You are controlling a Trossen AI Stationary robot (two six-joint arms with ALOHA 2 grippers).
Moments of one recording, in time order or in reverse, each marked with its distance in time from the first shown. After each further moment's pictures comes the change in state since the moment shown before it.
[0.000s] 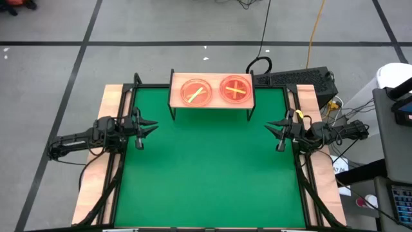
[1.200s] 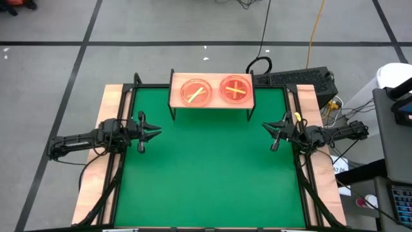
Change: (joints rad) left arm 0.000 0.000 -0.088 0.060 0.086 -0.063; right arm -0.003 0.000 -0.100 0.080 0.128 0.043
